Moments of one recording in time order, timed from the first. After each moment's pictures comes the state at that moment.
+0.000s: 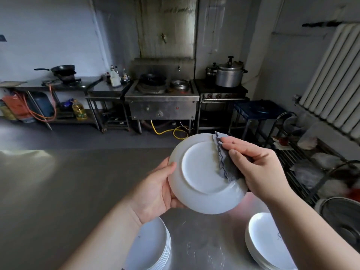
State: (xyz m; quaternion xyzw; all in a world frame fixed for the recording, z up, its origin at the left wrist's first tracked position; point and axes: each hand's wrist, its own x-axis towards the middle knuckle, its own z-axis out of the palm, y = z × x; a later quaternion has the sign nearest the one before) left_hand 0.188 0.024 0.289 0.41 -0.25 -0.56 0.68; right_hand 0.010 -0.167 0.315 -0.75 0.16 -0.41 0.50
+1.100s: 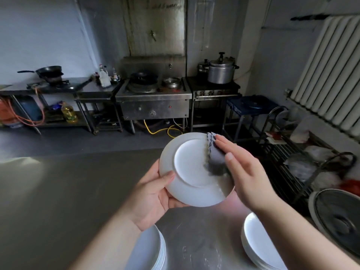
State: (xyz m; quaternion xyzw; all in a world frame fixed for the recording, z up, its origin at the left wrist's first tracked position) left_hand 0.182 0.001 0.280 0.39 -0.27 -0.52 0.71; right_hand 0.007 -0.177 0.294 -0.79 0.16 -0.41 0.44
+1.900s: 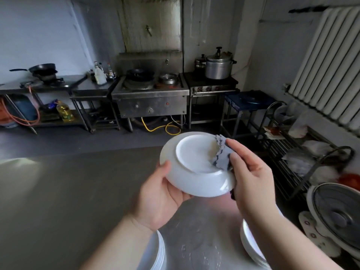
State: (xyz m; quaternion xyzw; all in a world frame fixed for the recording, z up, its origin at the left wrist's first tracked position) left_hand 0.159 -0.024 0.282 0.29 -0.24 -0.52 0.77; right_hand 0.010 -0.158 0.284 -0.66 0.28 -0.51 0.49
